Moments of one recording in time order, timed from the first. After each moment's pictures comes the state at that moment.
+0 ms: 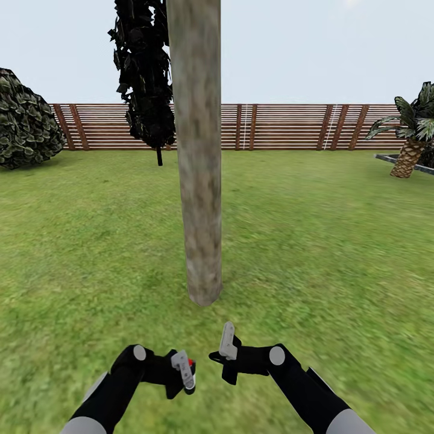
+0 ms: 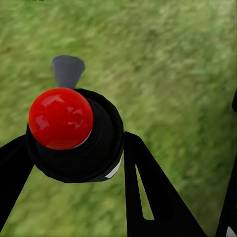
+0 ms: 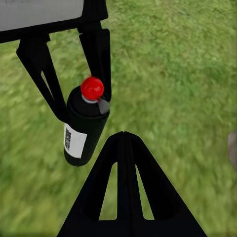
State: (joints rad) left arm -0.46 -0.05 -0.03 -0.87 -0.80 0.12 -1.04; right arm -0.50 -0.02 0.50 -0.91 0.34 -0.08 0.75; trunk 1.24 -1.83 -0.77
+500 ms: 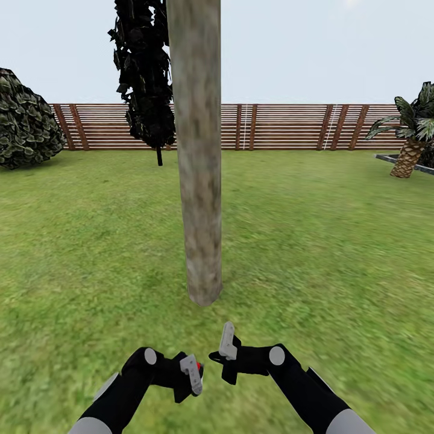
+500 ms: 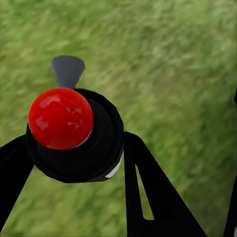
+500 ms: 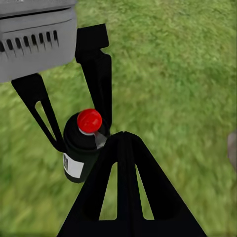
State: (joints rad) left arm -0.46 -0.06 -0.14 -0.84 -0.78 0.13 -0.97; right arm -0.50 -0.02 0.50 -0.91 0.33 -0.08 0.75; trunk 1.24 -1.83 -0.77
